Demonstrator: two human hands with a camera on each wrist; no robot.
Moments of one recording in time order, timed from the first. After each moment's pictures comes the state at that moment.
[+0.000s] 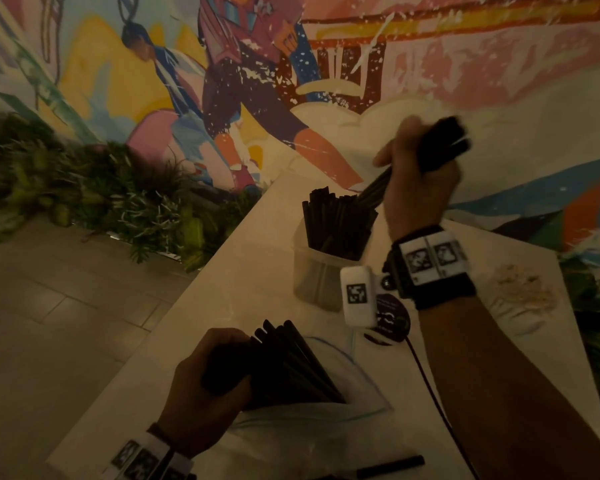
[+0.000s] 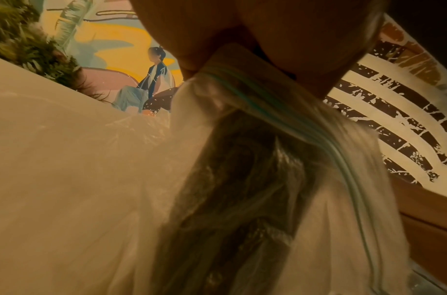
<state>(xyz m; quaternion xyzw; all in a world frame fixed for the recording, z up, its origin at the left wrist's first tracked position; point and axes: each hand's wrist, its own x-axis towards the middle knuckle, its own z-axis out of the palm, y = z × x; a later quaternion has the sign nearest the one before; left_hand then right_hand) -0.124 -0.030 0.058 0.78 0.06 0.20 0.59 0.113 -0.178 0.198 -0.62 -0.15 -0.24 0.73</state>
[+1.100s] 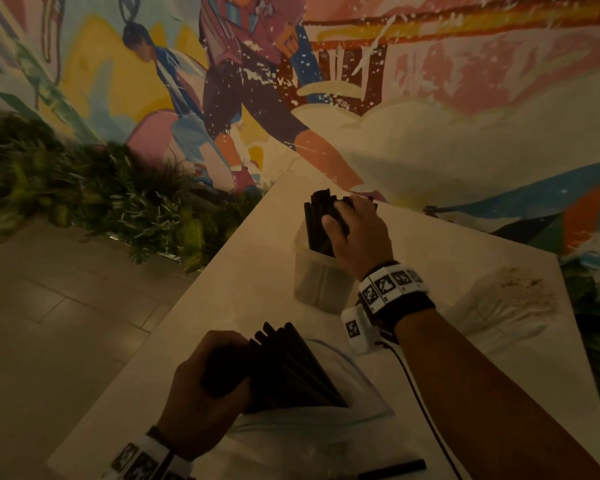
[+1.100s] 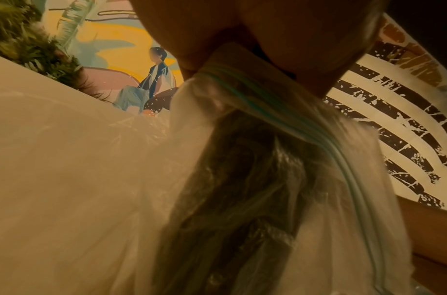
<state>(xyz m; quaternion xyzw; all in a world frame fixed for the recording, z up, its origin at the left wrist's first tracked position) -0.123 -0.027 0.052 0.78 0.08 0.19 0.59 0.145 -0.169 0.086 -0.92 -0.26 -0.14 0.26</state>
